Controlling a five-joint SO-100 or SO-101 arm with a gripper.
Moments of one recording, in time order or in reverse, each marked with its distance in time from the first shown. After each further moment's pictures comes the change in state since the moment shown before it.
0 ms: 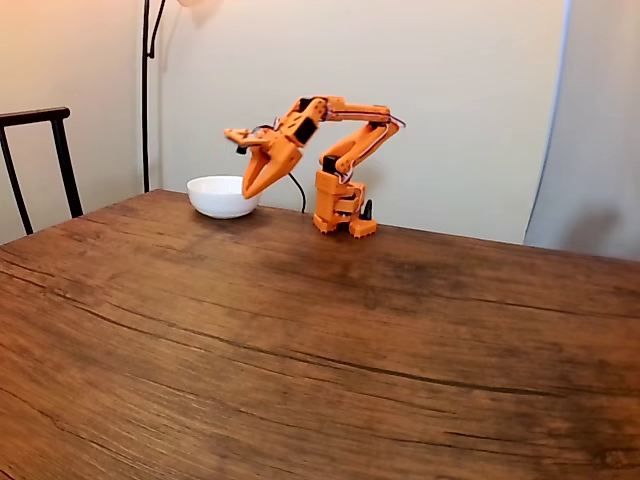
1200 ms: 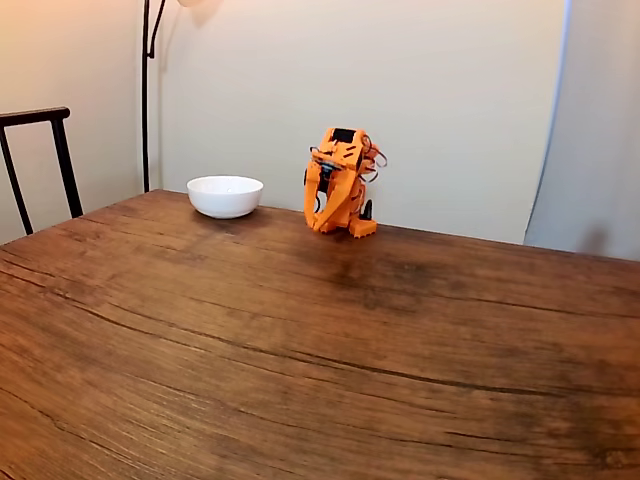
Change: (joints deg) arm -29.8 37.0 27.6 0.5 -4.7
